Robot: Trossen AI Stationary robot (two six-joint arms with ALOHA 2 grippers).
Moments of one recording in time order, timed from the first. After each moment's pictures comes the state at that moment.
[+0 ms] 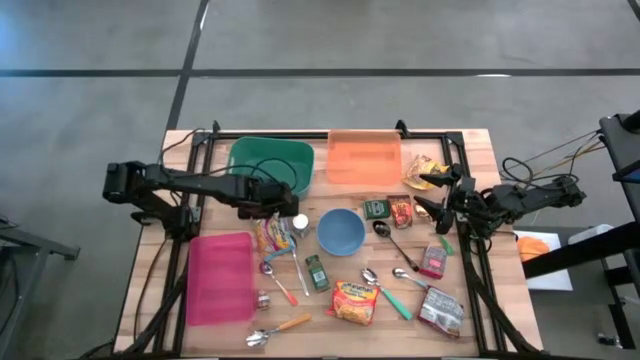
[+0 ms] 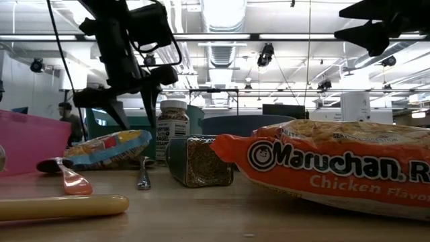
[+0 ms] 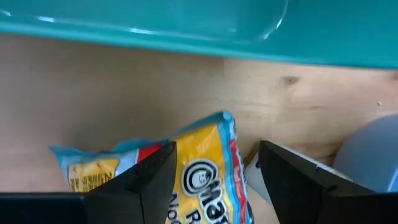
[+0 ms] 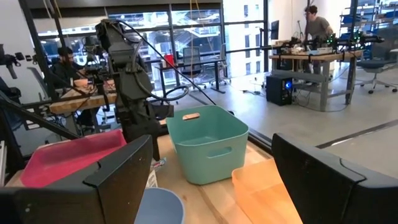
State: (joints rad) left arm 0.10 1.49 0.89 -0.65 -0.13 -1.43; right arm 0.31 0.19 0.28 -0.02 0.66 0.10
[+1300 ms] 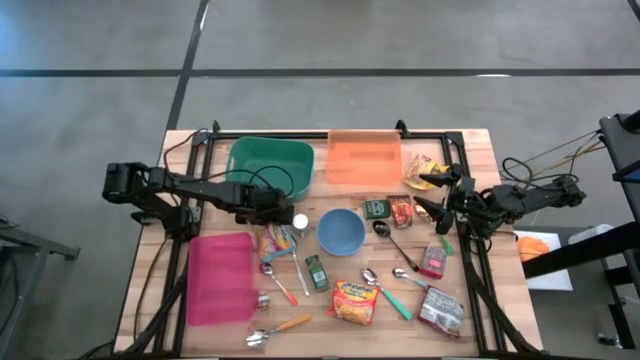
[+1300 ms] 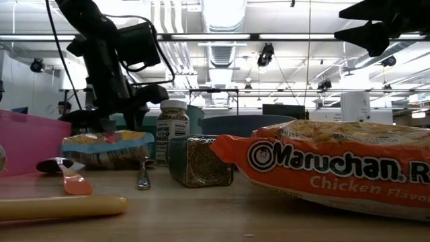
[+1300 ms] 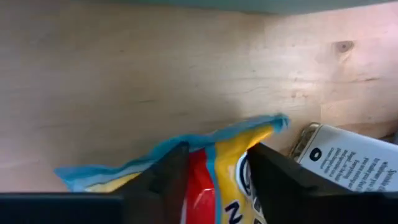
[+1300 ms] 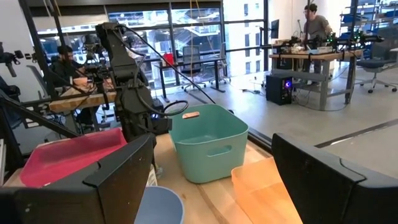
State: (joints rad) left arm 0.10 1.49 0.71 -0.46 -0.04 -1.36; right arm 0.31 0.19 0.28 -0.03 0.66 0.10
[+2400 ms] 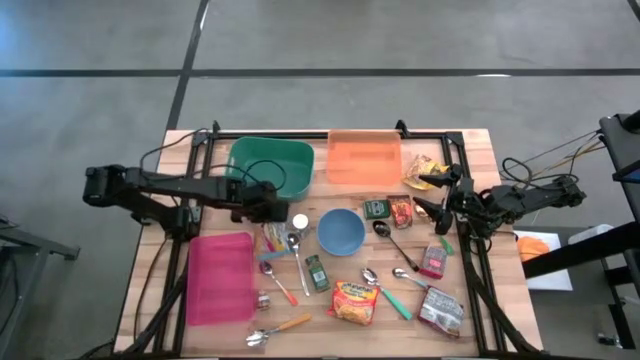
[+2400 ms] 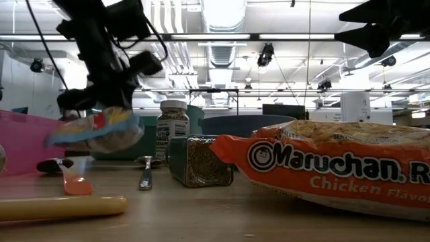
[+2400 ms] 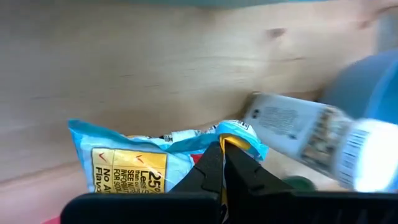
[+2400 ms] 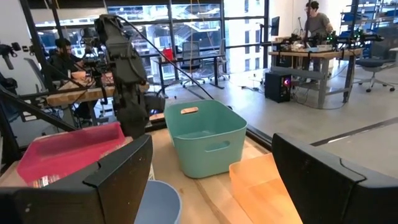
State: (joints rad) left arm 0.10 1.28 0.73 -0.55 0.01 -1.35; right arm 0.31 0.19 0.28 -0.05 0.66 0.09
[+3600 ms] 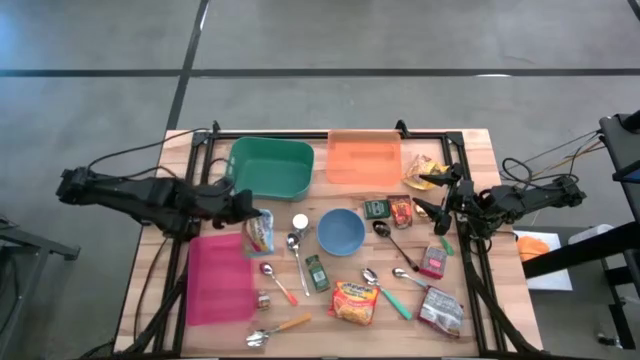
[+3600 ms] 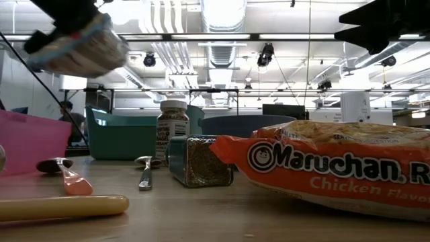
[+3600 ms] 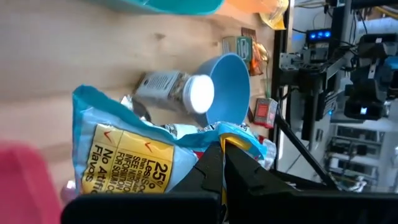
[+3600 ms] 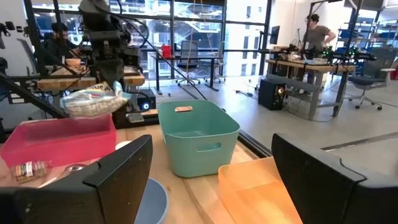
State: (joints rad) left arm -0.19 0.78 0.73 -0.65 -0.25 -1.69; right arm 0.31 0.19 0.28 -0.05 0.66 -0.01
